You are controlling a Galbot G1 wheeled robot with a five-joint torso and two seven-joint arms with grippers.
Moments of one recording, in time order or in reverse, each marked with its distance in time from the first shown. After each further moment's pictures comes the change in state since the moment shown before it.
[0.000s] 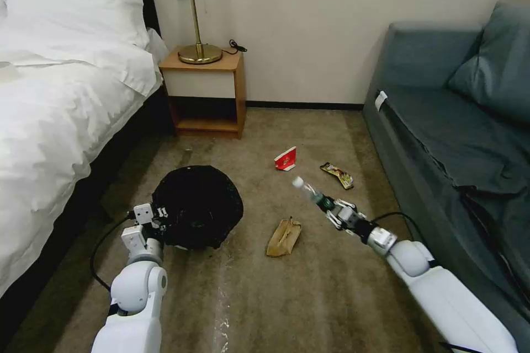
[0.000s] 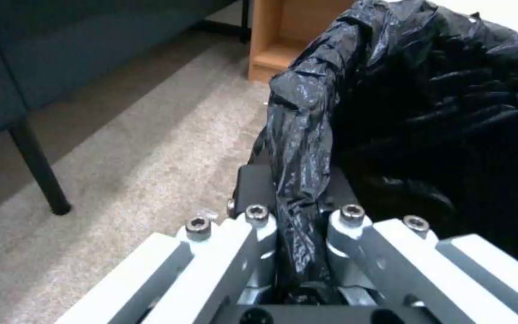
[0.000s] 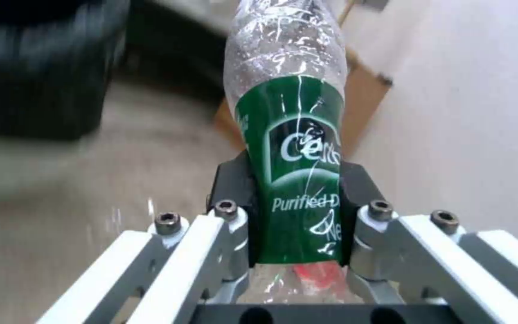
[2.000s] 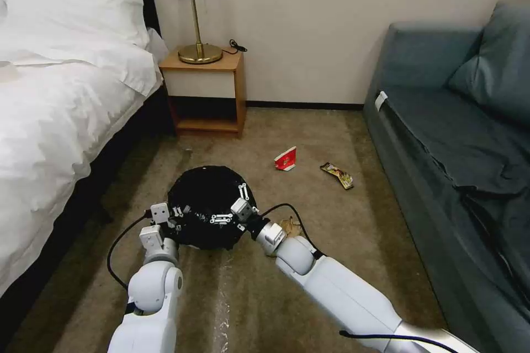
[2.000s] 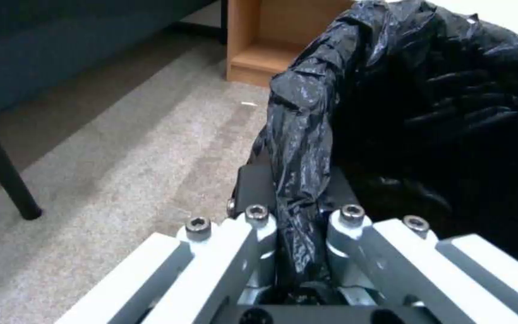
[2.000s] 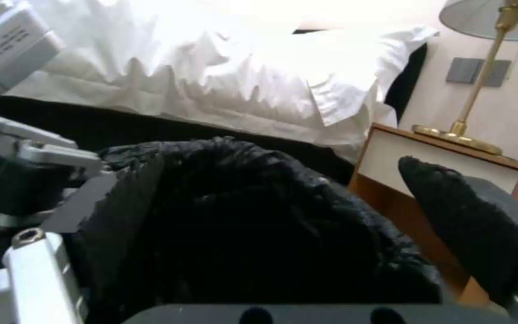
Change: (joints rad) left arm 0.007 -0.033 0.063 -0.015 0.048 -0.008 -0.014; right arm 0.167 0.268 -0.405 0.023 0.028 -0.072 0.198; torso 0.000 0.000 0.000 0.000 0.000
